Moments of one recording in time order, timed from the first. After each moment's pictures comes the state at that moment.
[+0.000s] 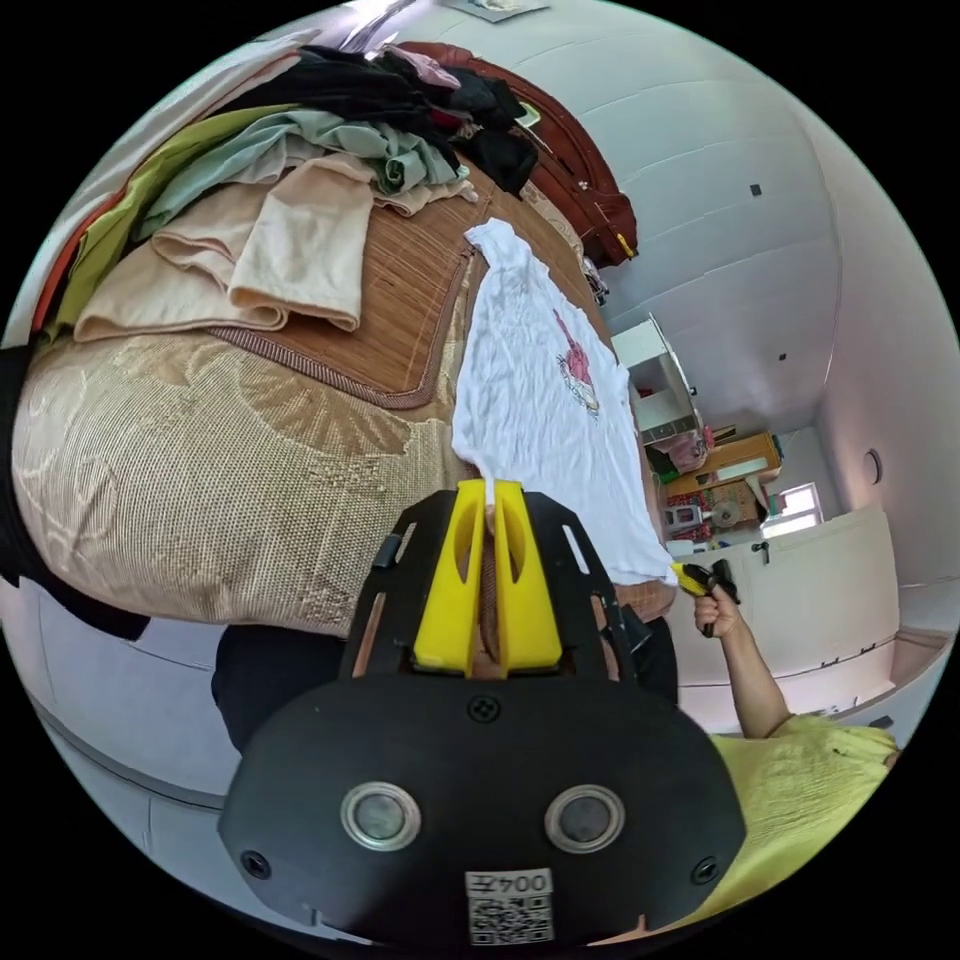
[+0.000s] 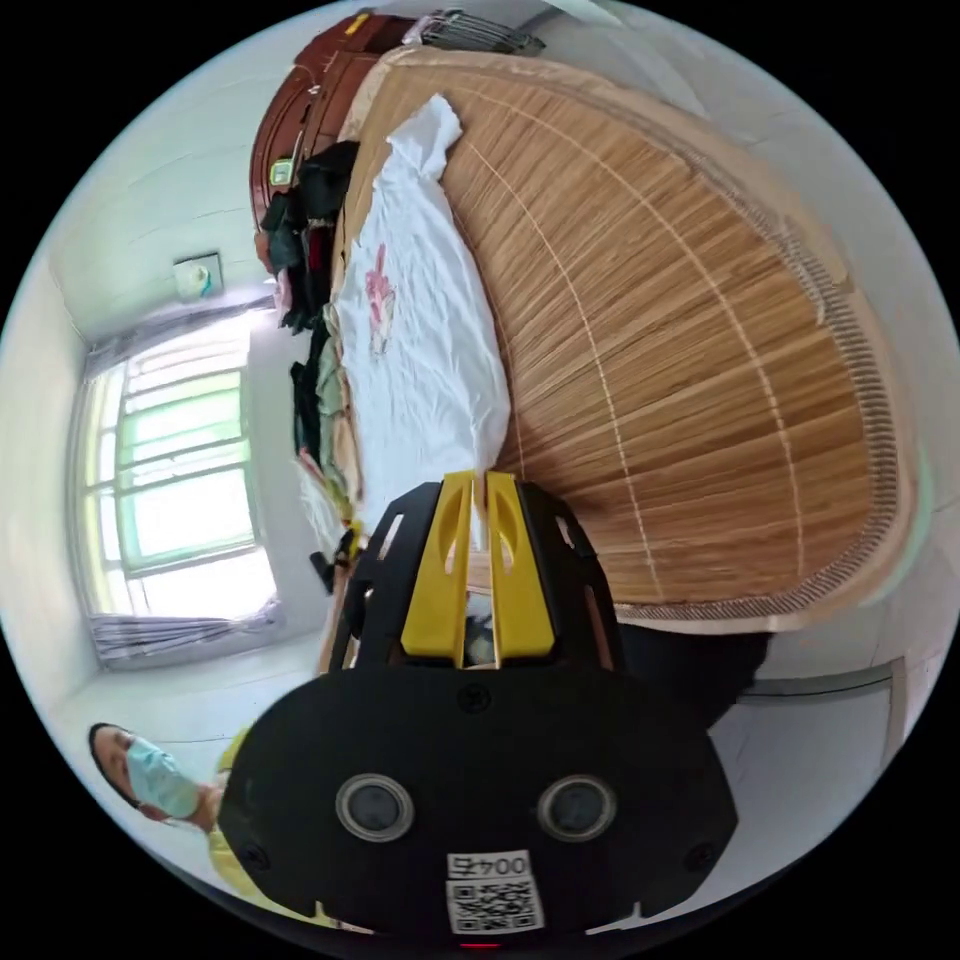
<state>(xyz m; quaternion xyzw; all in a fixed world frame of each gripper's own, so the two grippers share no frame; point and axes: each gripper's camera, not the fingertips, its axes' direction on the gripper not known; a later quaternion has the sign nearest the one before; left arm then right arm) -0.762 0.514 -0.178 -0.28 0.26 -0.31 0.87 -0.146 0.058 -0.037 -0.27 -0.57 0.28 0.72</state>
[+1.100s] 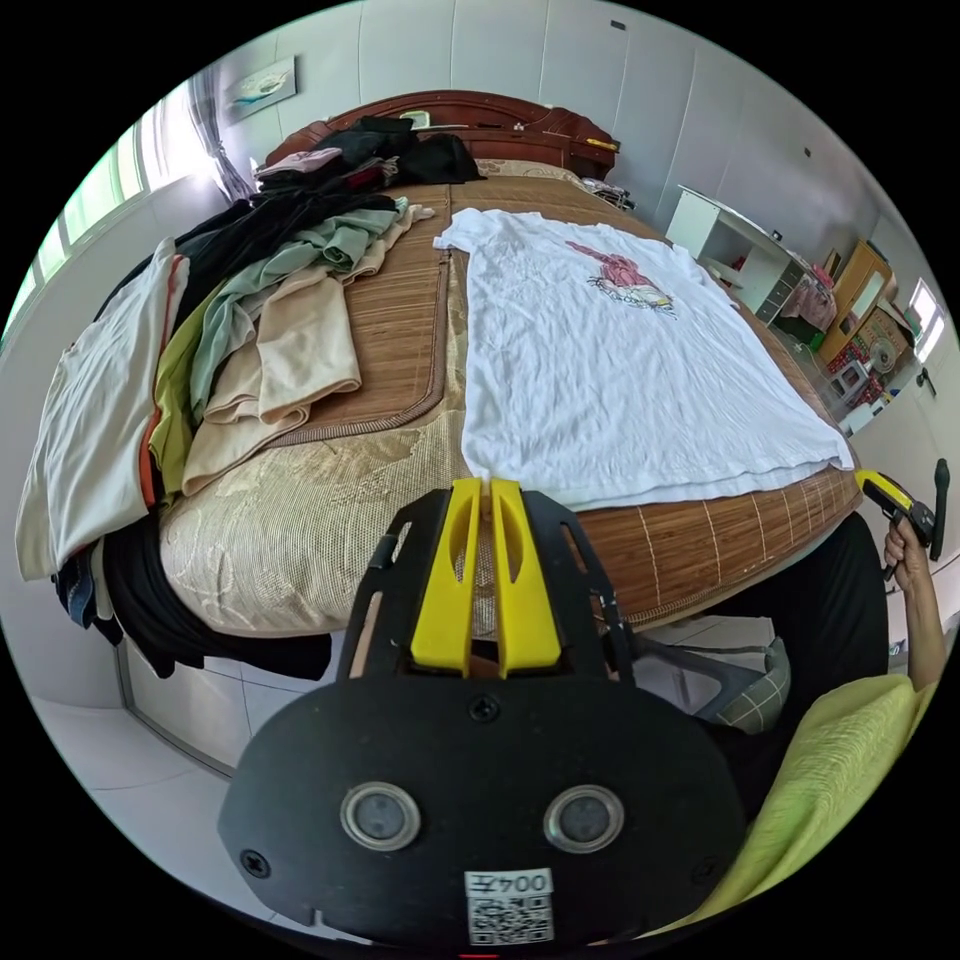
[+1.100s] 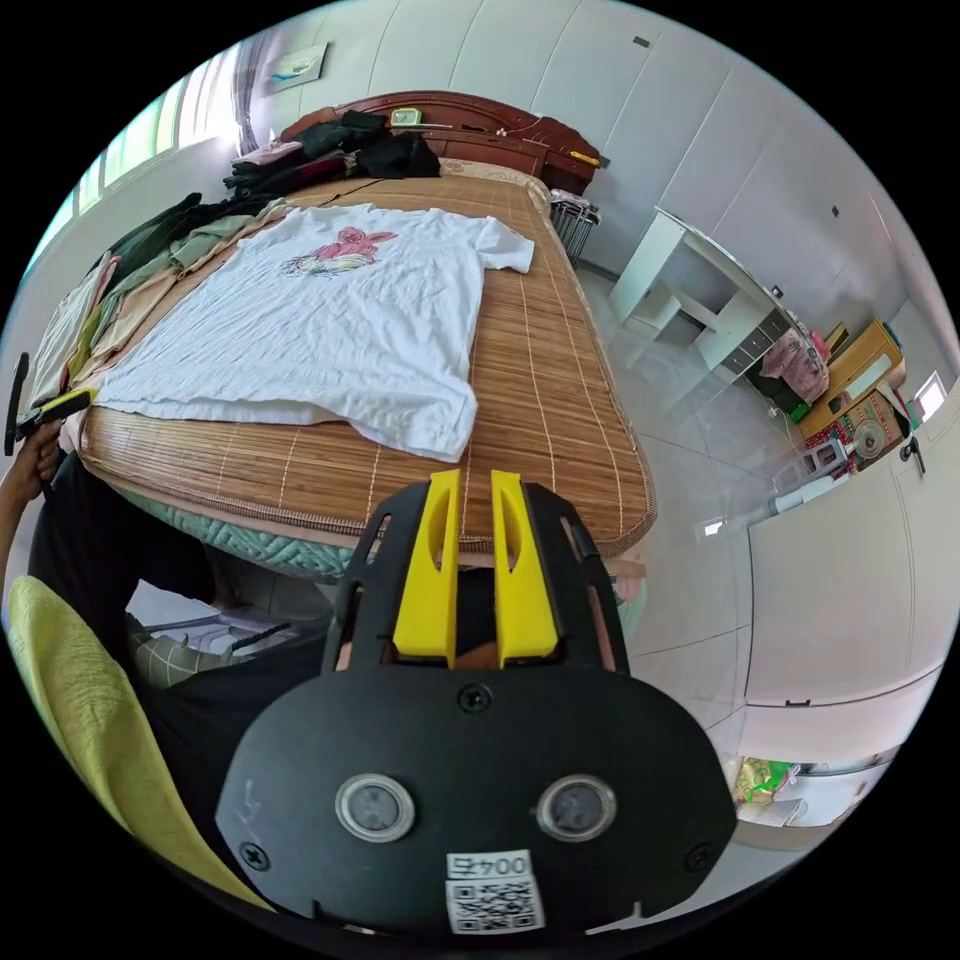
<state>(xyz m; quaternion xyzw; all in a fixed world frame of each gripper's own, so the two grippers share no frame) -0.618 0.477 -0.251 -0.31 0.08 -0.08 0.94 -0.408 0.144 -0.264 -0.08 -0.16 0.04 0.98</state>
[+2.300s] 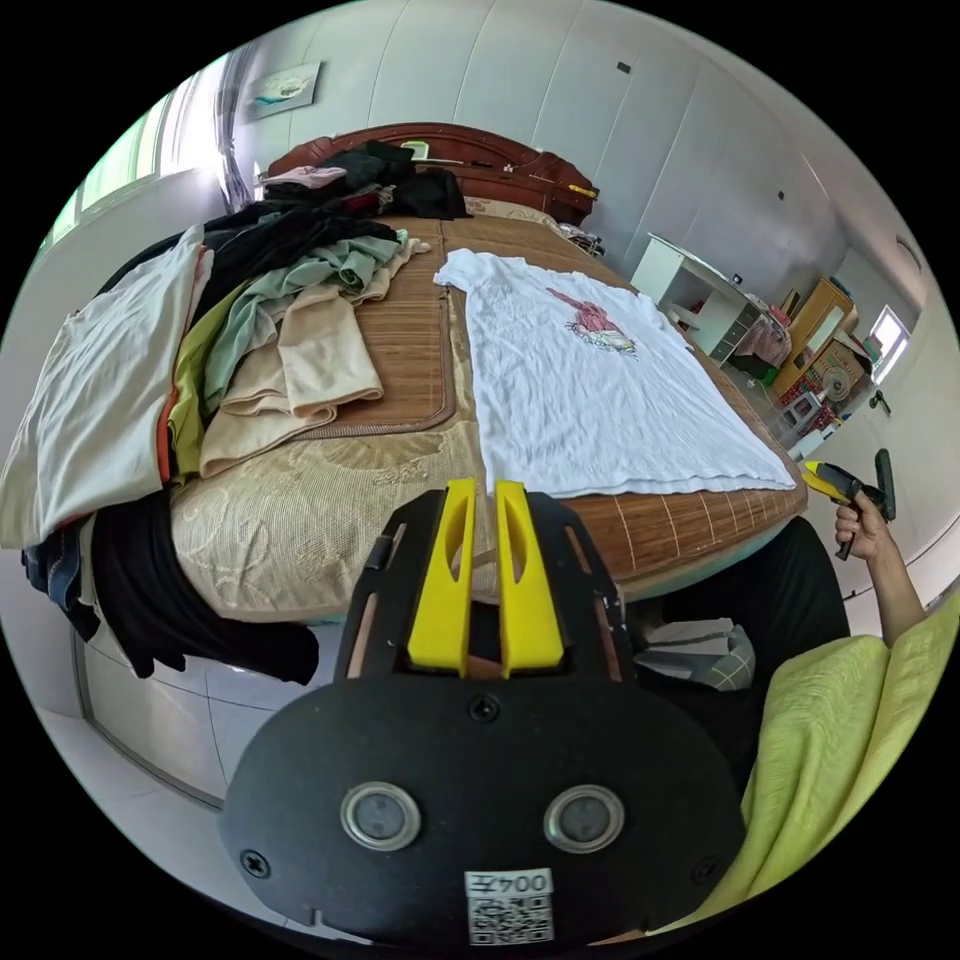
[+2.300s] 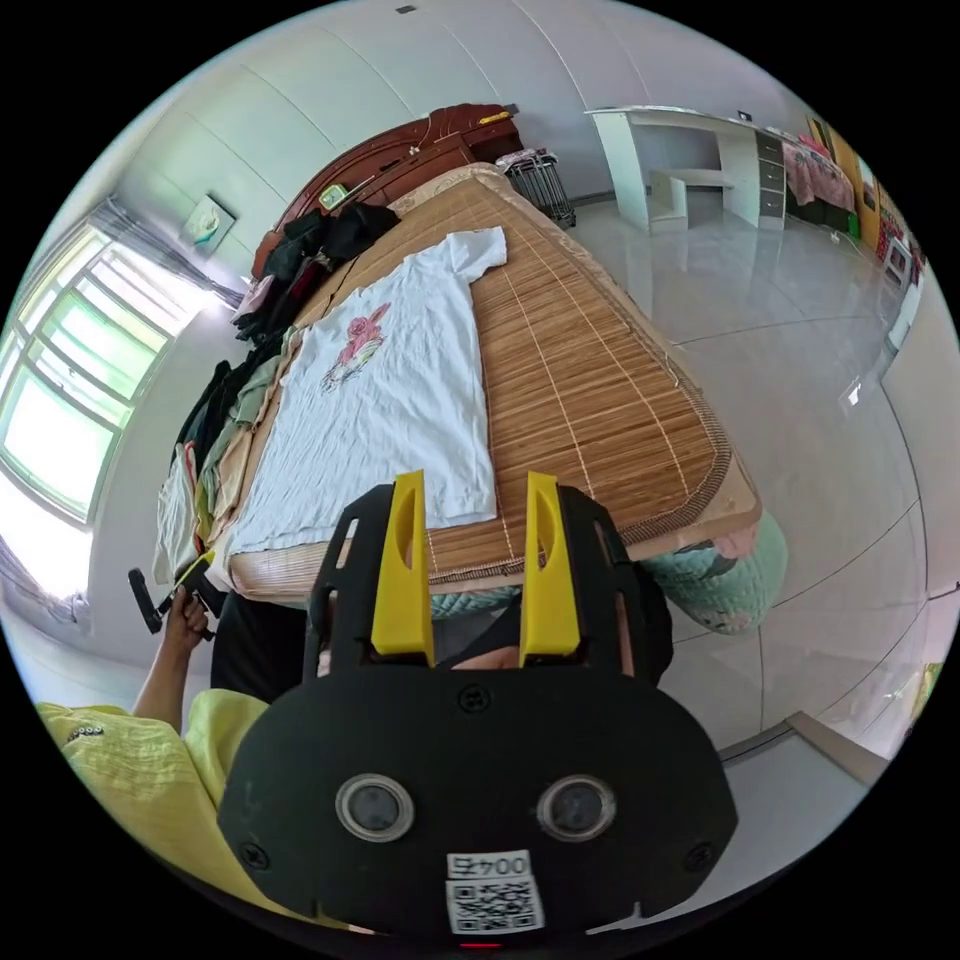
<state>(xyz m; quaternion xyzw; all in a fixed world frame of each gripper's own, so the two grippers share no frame) -0.776 0.494 -0.290 -0.26 0.15 -0.13 0.95 -0.248 0.216 -0.212 -0.10 -0.37 0.26 0.89</state>
